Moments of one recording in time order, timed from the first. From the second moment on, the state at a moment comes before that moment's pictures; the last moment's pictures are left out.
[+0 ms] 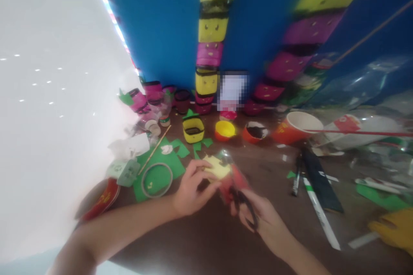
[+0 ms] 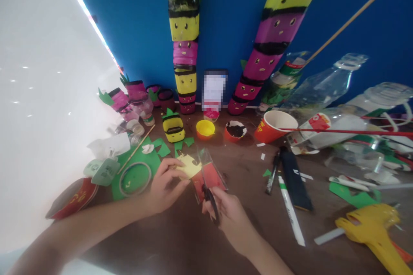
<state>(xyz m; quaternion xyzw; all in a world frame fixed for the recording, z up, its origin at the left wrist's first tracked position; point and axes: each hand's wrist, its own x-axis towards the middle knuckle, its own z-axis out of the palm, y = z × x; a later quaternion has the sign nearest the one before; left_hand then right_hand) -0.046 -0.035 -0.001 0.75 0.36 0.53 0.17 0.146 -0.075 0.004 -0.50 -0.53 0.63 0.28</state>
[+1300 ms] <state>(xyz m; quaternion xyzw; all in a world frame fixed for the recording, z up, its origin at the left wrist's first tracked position) -0.046 -0.028 -0.012 0.65 0.45 0.54 0.28 0.146 -0.074 0.009 -0.50 -0.55 0.61 0.27</state>
